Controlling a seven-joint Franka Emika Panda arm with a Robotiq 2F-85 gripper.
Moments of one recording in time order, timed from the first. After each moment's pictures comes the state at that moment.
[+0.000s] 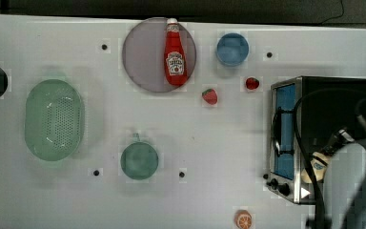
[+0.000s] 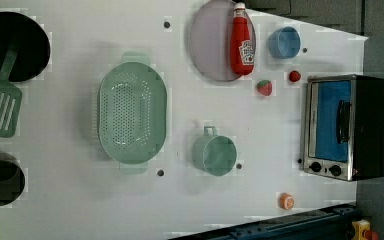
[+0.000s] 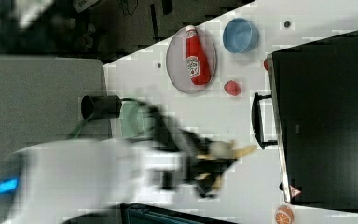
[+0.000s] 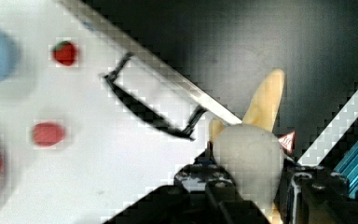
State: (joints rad) arm -0.03 -0.06 -0.54 -1.83 -0.07 0.16 -0.42
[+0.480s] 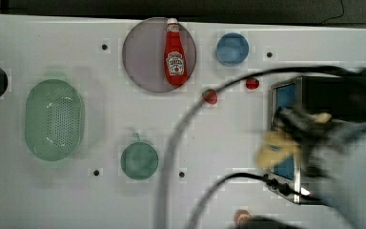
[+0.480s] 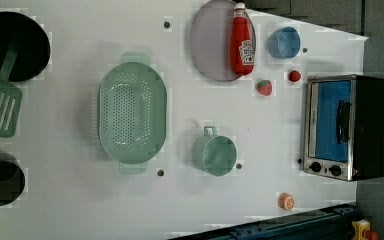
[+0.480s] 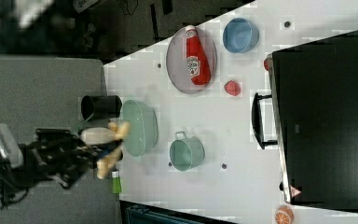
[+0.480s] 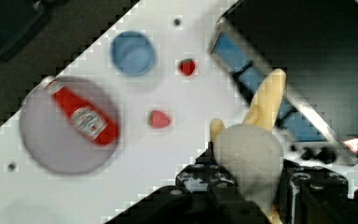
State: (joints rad) arm -0.02 -0.26 -0.21 -1.74 -0.08 0.09 -0.28
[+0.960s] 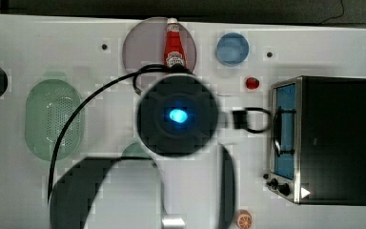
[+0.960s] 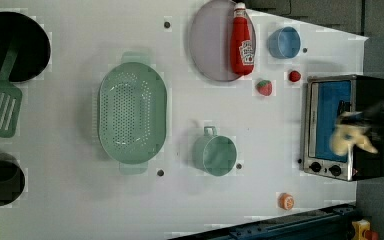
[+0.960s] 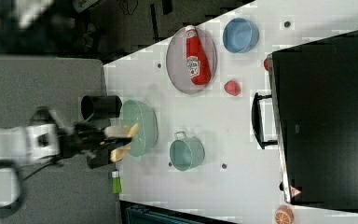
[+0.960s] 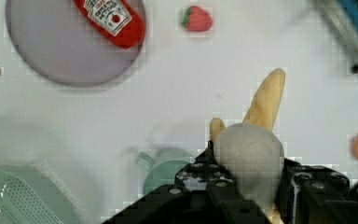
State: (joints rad) arm 0.05 -0.18 0.01 -2.04 -0.01 0.25 -0.04
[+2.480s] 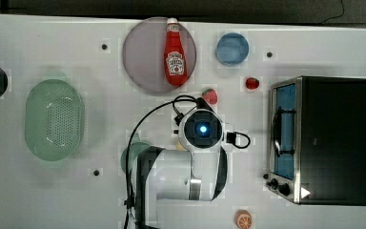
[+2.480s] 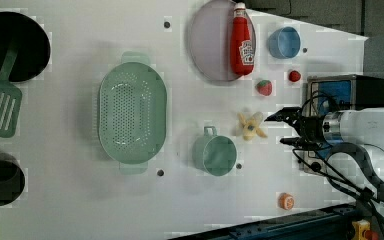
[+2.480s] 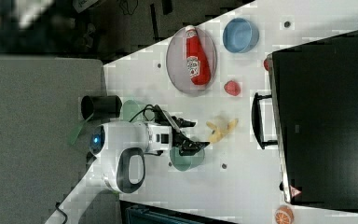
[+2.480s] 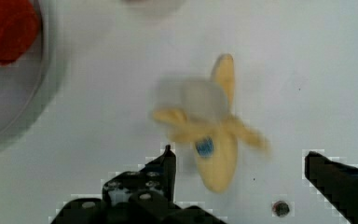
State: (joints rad) arm 0.02 0.09 -0.05 -2.44 0.01 0.89 0.04
